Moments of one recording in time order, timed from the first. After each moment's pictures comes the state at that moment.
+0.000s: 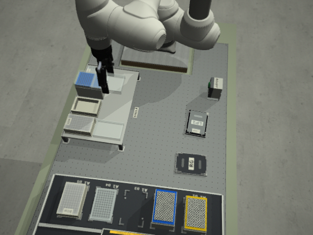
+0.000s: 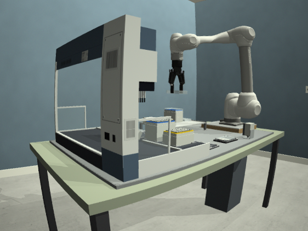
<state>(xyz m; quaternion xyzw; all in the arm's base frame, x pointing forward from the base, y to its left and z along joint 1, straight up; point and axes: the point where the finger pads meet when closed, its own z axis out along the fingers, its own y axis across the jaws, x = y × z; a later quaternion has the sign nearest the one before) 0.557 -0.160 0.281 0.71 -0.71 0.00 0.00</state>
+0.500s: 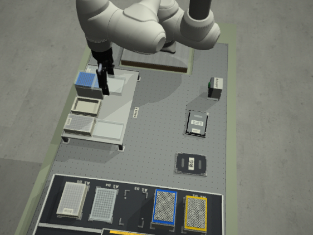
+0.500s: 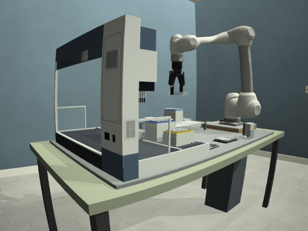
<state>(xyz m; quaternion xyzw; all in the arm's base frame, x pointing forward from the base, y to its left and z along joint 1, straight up) 0.557 -0.159 0.270 0.71 -0.71 0.00 0.00</state>
